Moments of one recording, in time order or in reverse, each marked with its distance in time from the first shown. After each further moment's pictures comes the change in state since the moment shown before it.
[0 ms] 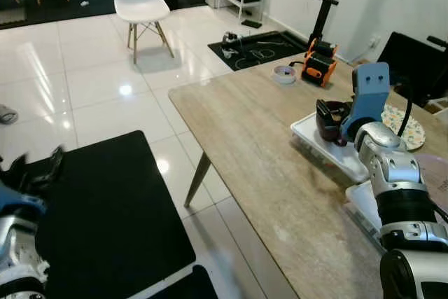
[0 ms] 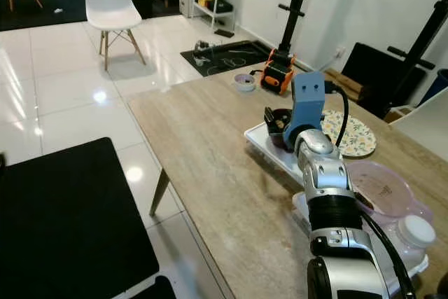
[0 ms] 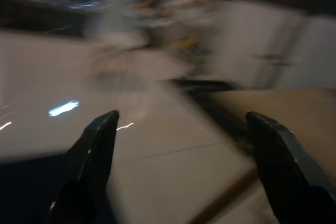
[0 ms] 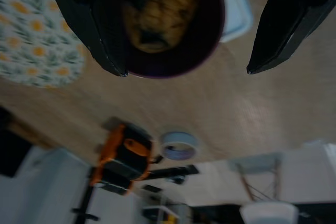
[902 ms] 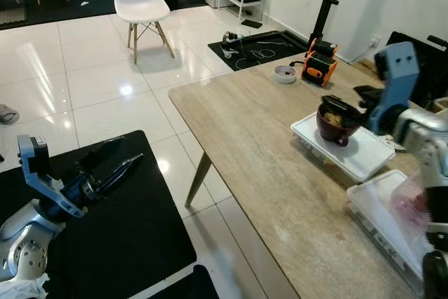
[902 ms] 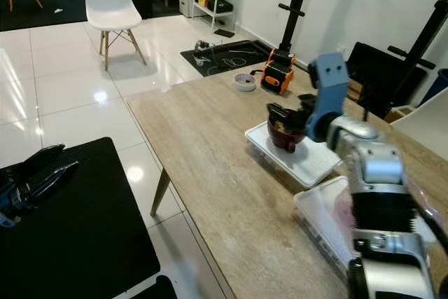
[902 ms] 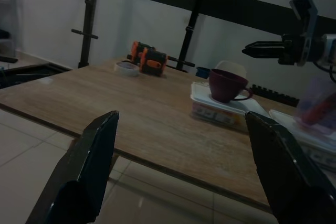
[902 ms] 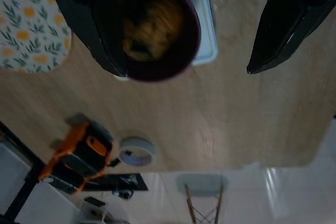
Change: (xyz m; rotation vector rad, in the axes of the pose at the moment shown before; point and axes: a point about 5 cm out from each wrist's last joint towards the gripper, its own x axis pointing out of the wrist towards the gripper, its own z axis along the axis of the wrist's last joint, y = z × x) left arm -0.009 -0.071 0.007 -0.212 0.119 -0.592; right arm -0.033 -0.028 0.039 -0.087 0.111 0.236
